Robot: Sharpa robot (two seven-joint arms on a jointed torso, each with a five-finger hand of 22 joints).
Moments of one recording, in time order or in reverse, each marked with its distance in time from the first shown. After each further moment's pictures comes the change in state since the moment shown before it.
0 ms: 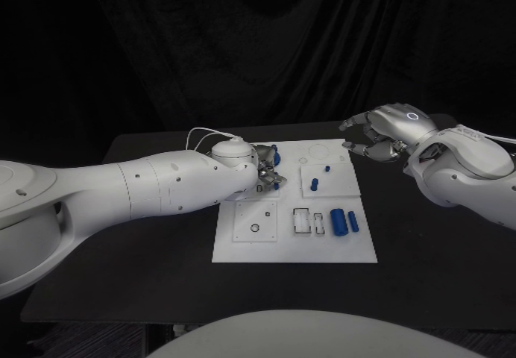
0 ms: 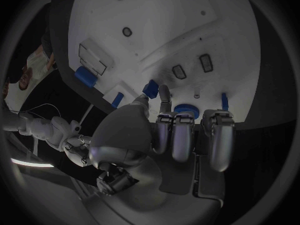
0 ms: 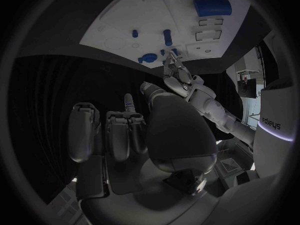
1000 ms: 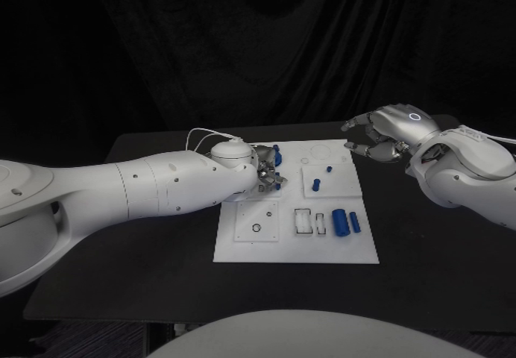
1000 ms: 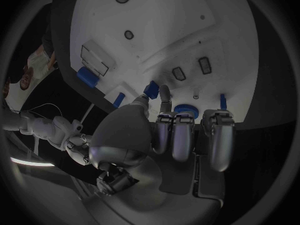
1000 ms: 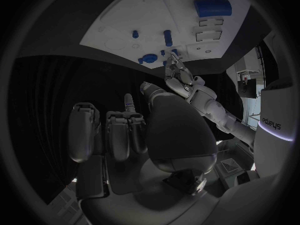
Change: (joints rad) left arm 0.000 -0.020 0.000 0.026 0.000 -0.007 0.000; left_hand 0.000 0.000 0.004 -0.004 0.042 -0.005 0.005 -0.027 0.001 0.003 0.003 0.000 0.000 -0.004 0.004 0.000 0.000 0.000 0.000 0.000 -0.002 0.001; right arm 0.000 0.003 0.000 -0.004 0.000 0.006 -0.001; right_hand 0.003 0.003 0.003 -0.003 0.000 0.000 0.000 0.000 -0.002 0.000 0.000 0.000 0.000 0.000 0.000 0.000 0.000 0.000 0.000 0.000 0.000 0.000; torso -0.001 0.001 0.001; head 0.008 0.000
